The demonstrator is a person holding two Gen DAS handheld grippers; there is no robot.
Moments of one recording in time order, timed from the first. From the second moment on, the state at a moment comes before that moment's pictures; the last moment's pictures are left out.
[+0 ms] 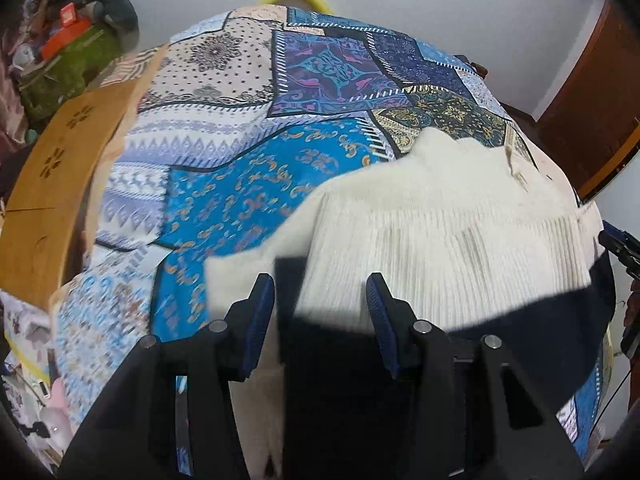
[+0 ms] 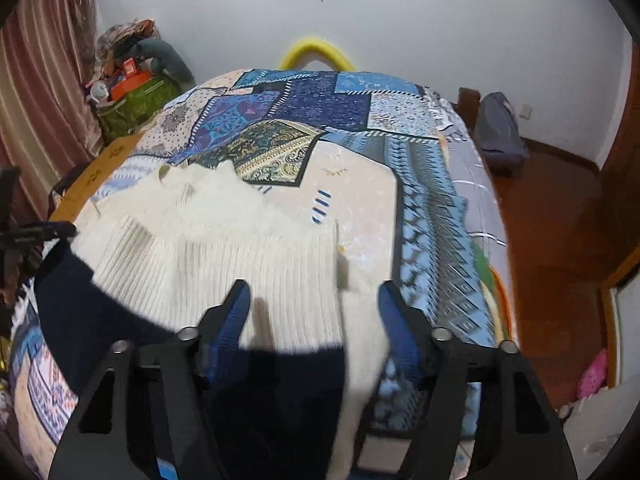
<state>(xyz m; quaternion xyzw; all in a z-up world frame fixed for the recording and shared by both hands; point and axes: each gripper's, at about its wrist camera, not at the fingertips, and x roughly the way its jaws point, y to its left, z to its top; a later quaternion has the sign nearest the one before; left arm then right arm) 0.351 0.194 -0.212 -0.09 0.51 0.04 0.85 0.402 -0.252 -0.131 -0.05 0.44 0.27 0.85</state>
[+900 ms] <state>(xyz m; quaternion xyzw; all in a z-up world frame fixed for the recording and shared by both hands) 0.350 0.207 -0.156 -0.05 0.42 0.11 0.90 0.424 -0.212 -0.086 -0.09 0.37 0.27 0.88</state>
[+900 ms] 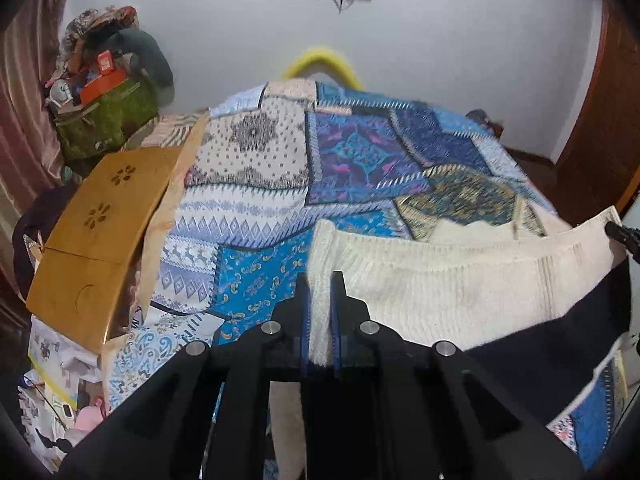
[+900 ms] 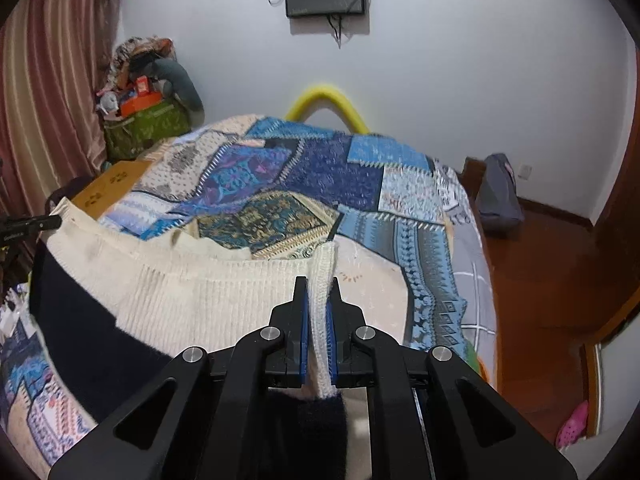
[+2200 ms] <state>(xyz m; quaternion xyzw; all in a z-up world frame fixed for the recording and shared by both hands) 0.331 0.095 -0.189 -0.02 0.48 -0.02 0.88 0.328 -0.104 -0.134 -0.14 0.43 0.40 0.79</state>
